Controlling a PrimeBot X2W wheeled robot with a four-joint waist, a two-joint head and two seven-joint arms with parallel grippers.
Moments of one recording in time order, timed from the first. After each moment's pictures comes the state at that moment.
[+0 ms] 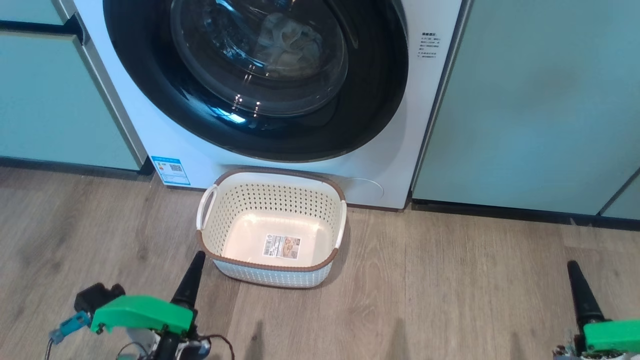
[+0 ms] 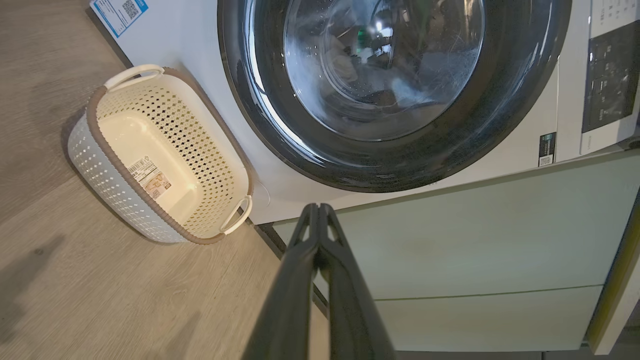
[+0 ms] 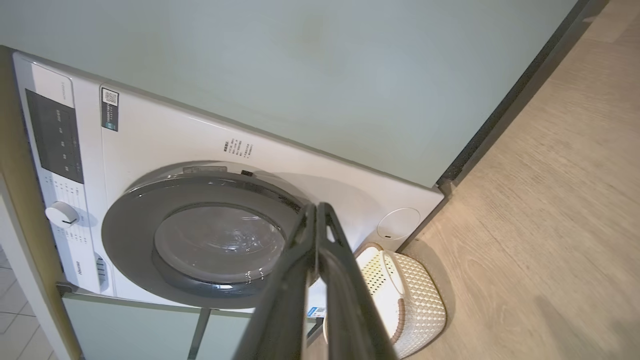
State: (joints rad) left arm 0.01 0.06 0.03 0.21 -1.21 -0.09 0.02; right arm 0.04 -0.06 -0.04 0.19 1.23 0.13 -0.01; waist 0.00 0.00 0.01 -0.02
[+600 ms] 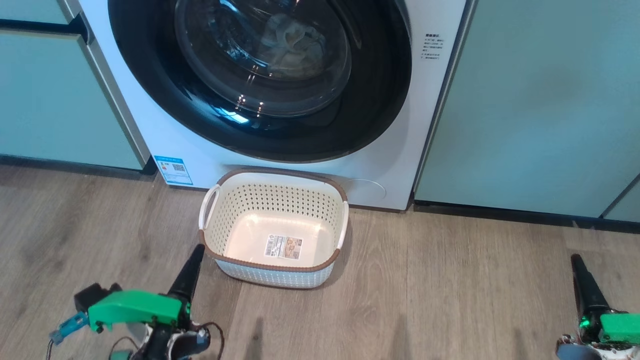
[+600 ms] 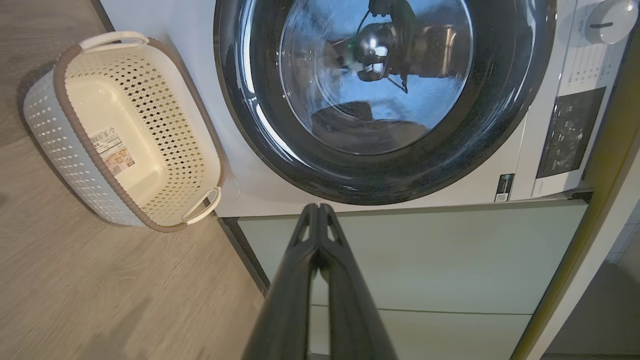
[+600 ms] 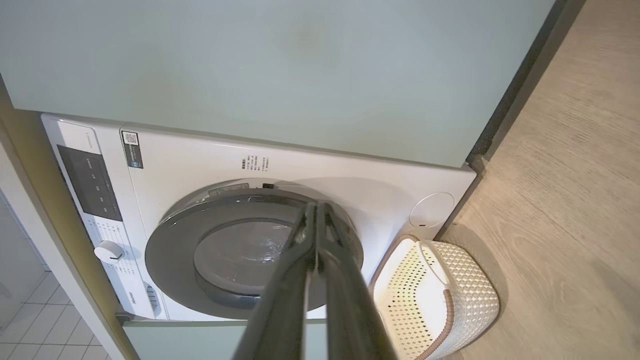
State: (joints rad) left arm -0.02 0.05 0.04 0.24 -1.39 -0.10 0.06; right arm -0.01 -0.06 -0.06 0.23 1.42 0.13 0.02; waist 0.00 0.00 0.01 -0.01
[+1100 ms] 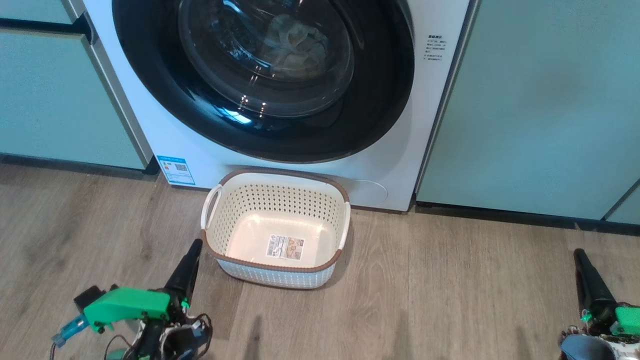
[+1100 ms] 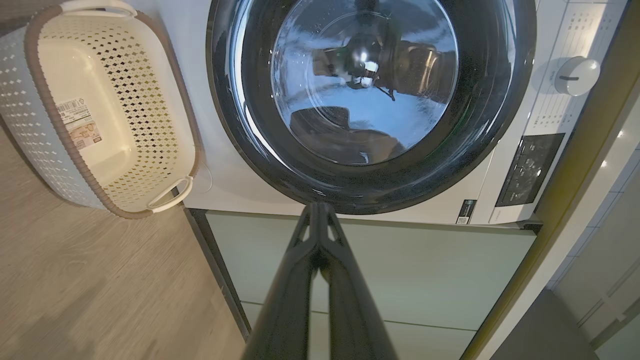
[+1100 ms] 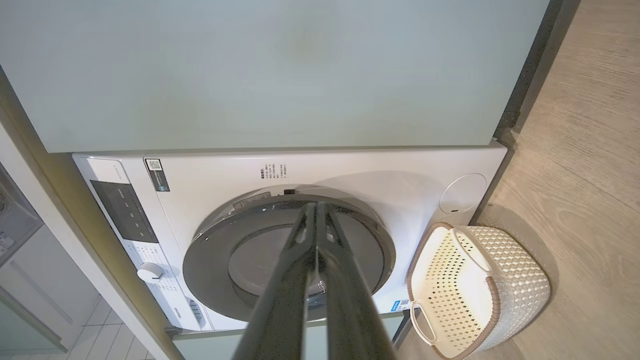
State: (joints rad) left arm -0.05 0.05 0.07 0.27 -1.57 -0.12 0.10; right arm -0.04 -0.06 -0.09 0.26 1.59 0.13 0.07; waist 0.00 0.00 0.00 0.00
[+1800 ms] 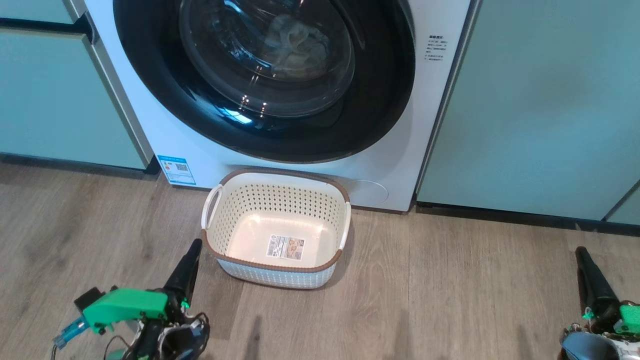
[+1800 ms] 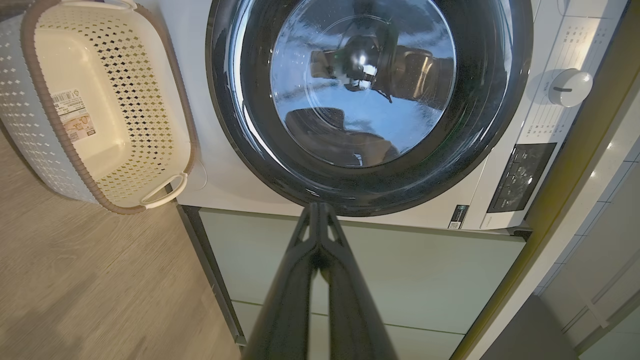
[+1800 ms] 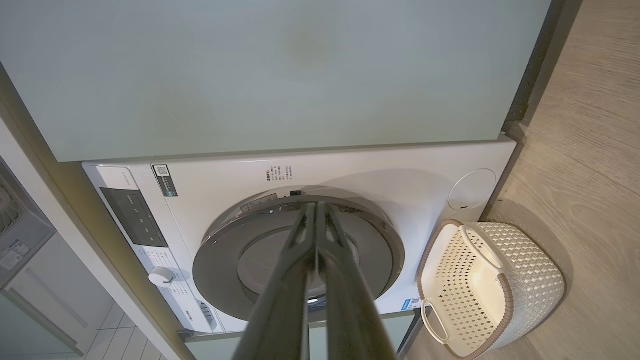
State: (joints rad) left arm -0.05 0.05 0.07 0.27 -1.61 -0.12 0.11; right arm -0.05 -0.06 -0.10 0.27 1.64 0.13 0.08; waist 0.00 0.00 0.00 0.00
